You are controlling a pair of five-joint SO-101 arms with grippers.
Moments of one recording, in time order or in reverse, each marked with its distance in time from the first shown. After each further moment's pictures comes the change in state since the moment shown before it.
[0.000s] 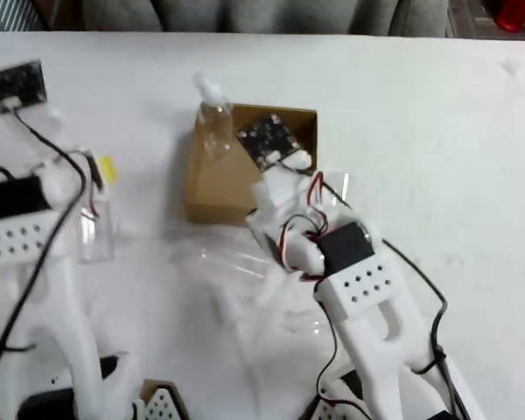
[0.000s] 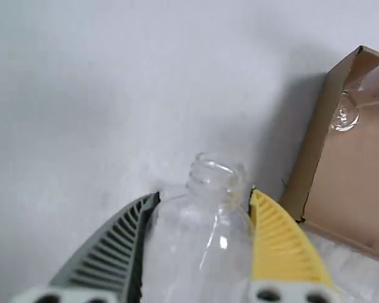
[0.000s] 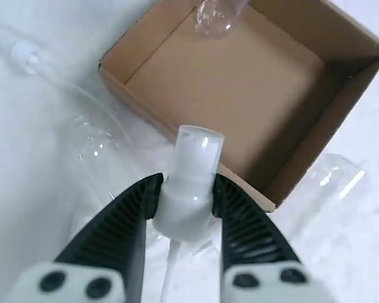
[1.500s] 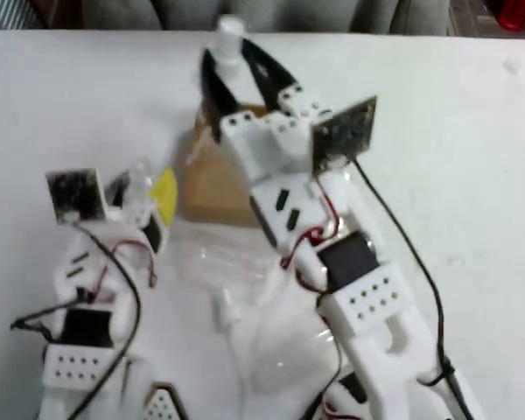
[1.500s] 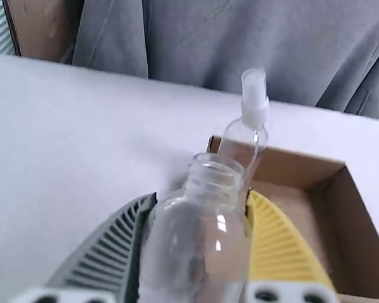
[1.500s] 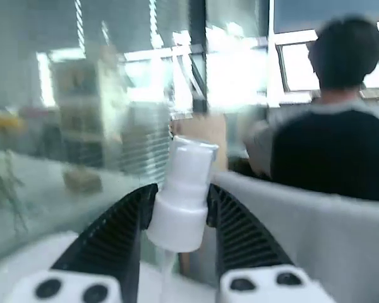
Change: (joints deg) left arm 14.9 -48.5 54.9 -45.2 1.8; right arm -5.2 -3.7 -8.4 -58.5 -11.3
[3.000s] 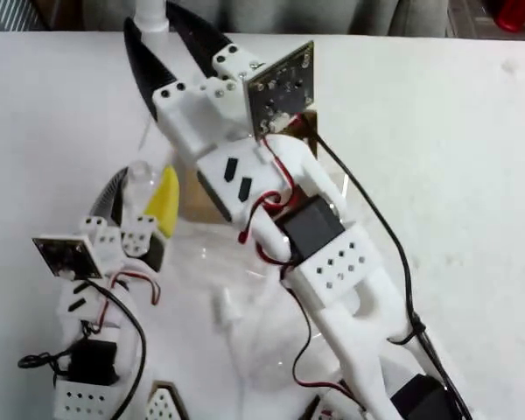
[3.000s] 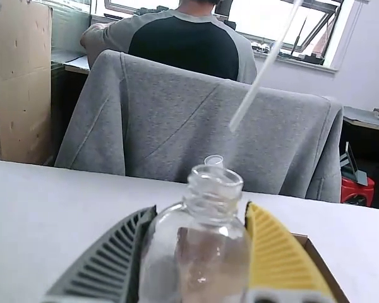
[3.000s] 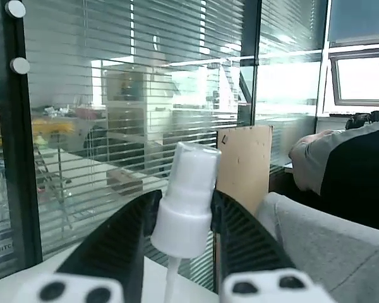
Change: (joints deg) left arm 2.1 -24.8 10.8 -1.9 0.0; right arm -6.1 16.4 -21.2 9.1 2.5
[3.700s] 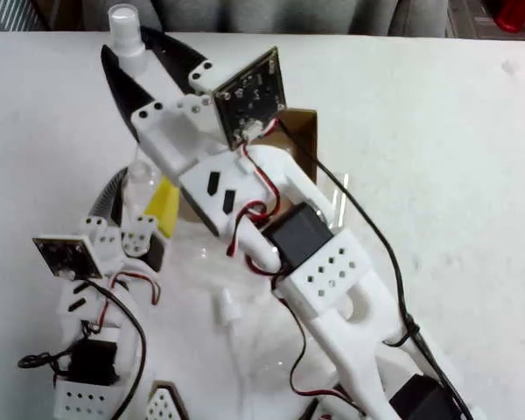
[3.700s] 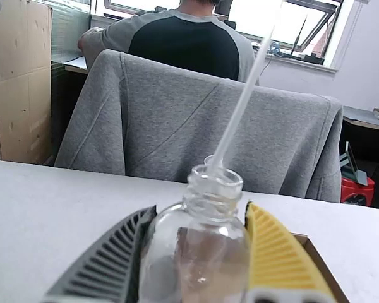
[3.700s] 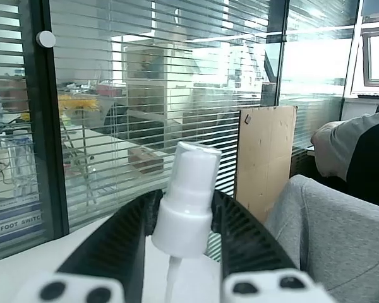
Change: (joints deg) left arm 0.0 0.0 0.0 0.0 0.0; right arm -3.9 0.0 0.0 3.5 0.9
